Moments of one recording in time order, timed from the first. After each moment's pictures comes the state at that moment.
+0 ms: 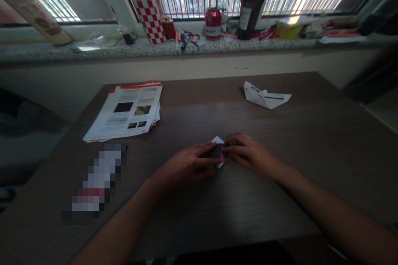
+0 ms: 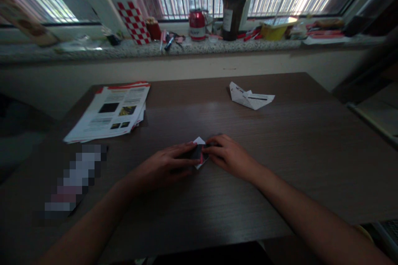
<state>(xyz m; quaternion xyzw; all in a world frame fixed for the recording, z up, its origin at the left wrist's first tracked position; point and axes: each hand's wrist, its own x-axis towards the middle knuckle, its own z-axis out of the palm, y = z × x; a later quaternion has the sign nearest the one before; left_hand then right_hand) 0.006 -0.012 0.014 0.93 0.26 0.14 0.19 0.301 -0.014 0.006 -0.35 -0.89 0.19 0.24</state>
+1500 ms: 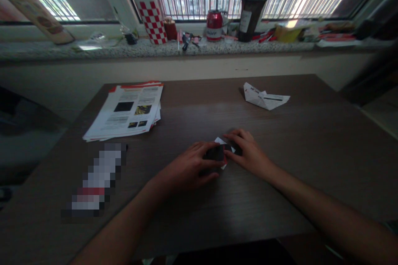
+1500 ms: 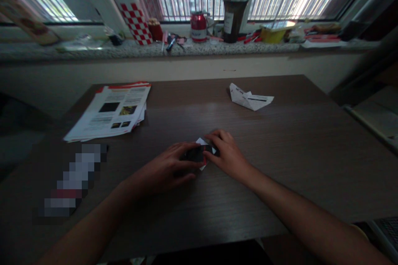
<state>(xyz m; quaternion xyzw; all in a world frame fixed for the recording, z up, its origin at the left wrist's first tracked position) 0.018 -0.020 0.026 0.93 0.27 0.15 0.20 0.283 -0.014 -0.006 -0.46 -0.81 0.22 0.29</state>
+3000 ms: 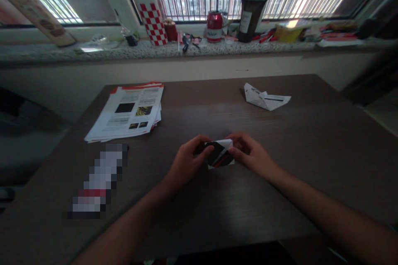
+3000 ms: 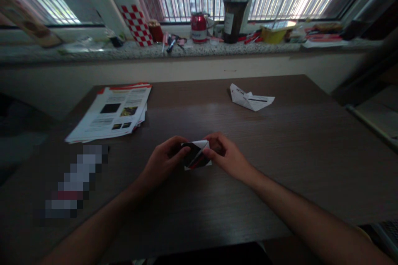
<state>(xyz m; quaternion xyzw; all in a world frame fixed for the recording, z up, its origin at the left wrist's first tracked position) 0.033 -0.015 0.010 0.69 0.46 0.35 0.43 0.275 -0.024 0.014 -0.44 -0.60 0.54 0.39</state>
